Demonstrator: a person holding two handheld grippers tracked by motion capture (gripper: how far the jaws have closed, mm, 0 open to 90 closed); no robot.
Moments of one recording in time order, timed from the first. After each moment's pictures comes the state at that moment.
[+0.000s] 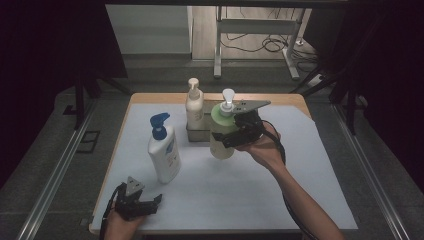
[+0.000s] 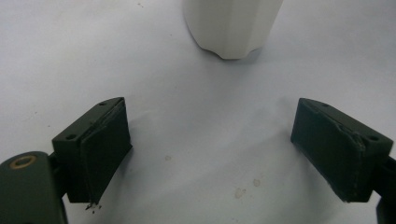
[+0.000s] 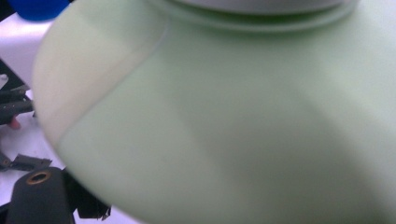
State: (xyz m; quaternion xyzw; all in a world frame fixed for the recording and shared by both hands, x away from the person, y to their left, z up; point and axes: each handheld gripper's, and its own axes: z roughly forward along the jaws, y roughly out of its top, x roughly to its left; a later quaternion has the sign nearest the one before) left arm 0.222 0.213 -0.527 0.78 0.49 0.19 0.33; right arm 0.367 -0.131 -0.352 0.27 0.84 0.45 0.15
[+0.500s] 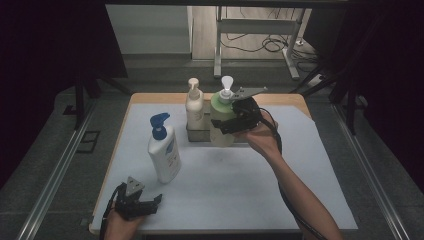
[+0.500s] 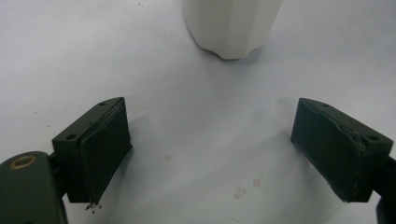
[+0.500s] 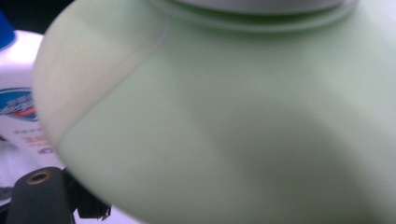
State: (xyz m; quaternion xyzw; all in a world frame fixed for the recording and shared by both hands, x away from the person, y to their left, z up) left arm 0.222 0.213 -0.527 0.78 0.49 0.19 0.33; right arm 0.397 -0.126 -0.342 0.29 0.83 0.44 0.17
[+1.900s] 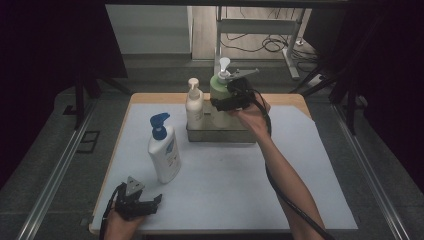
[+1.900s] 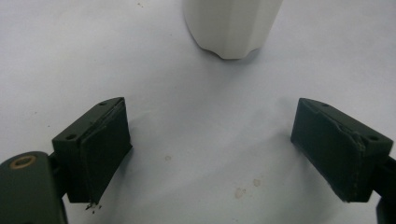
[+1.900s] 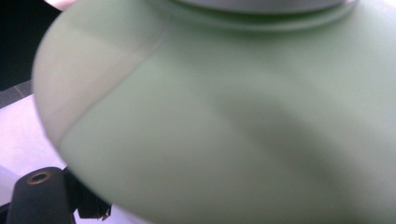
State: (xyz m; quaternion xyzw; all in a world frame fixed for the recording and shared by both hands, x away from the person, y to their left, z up) left arm 0.222 0.213 -0.527 0.78 0.49 0.19 0.33; right arm 0.465 -0.113 -0.344 0.34 0.81 0.43 0.21
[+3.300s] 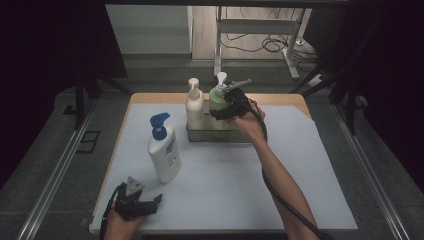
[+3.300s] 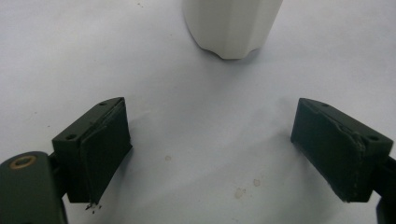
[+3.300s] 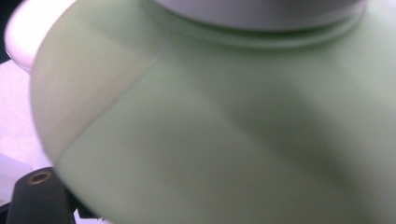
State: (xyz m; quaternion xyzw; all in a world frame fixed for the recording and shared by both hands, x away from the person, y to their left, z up) left arm 0.222 0.213 -0.527 0.78 0.49 0.19 0.33; right arm 0.484 -0.110 -0.396 0.35 0.83 0.39 0.17
